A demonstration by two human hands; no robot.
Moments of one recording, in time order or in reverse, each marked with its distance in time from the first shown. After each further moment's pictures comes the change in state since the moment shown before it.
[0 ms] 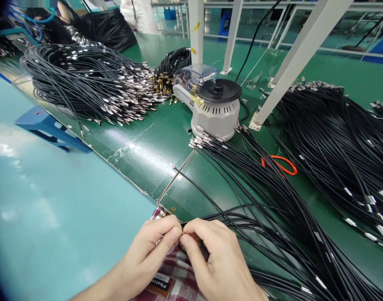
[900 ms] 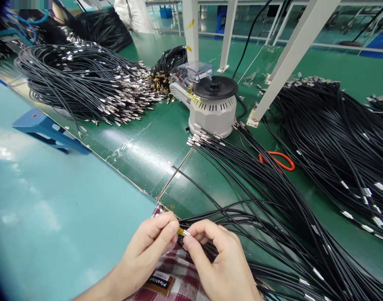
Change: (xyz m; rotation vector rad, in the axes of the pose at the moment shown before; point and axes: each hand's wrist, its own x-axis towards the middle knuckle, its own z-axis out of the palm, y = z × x) left_hand -0.002 -0.004 0.006 -0.237 0.056 -0.128; right_hand -0.012 0.001 0.007 0.204 0.083 0.214
